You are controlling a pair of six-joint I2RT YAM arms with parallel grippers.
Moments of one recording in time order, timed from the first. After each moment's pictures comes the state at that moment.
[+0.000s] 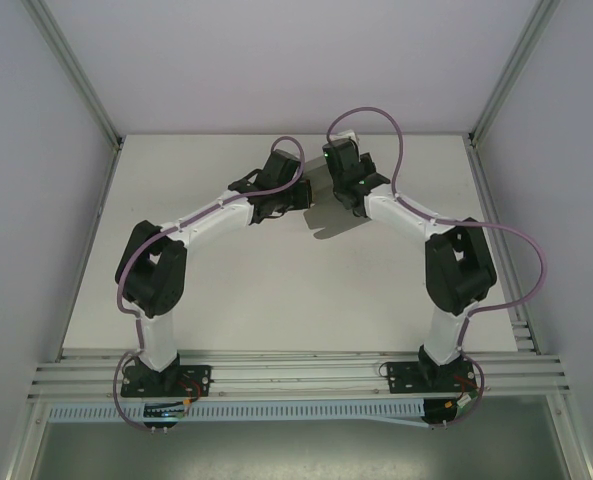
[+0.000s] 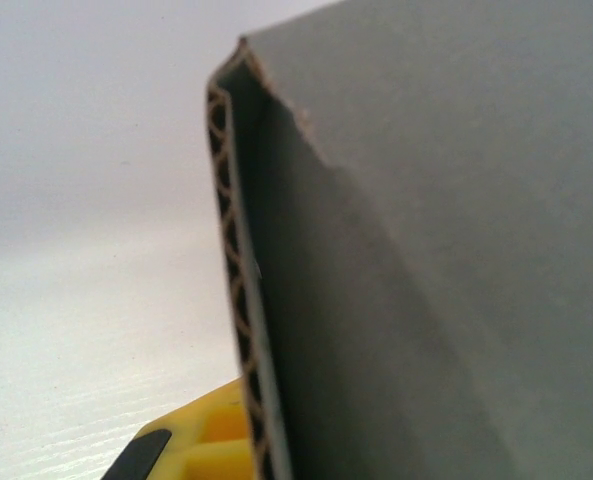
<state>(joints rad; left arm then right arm) -0.64 1.91 1.50 -0.35 0.07 -0.61 0.54 1.83 1.41 -0.24 0.71 -0.08</state>
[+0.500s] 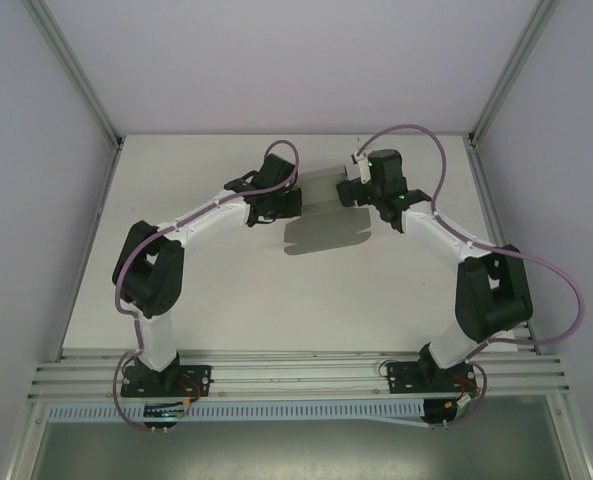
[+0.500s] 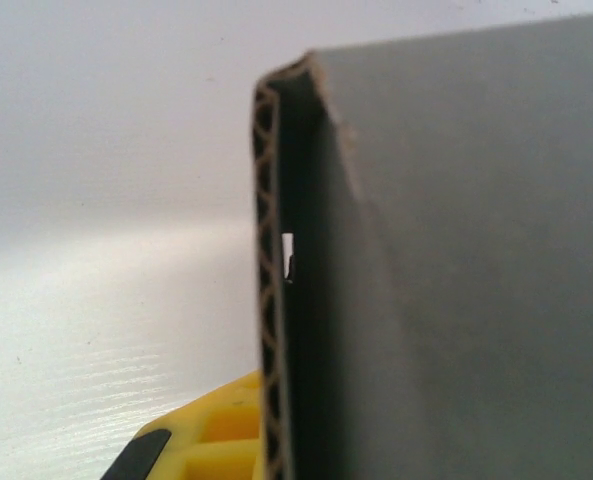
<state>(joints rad) -0.62 1.90 1.48 -0.48 0.05 -0.60 0.39 1.57 1.12 -0.17 0.06 -0.09</state>
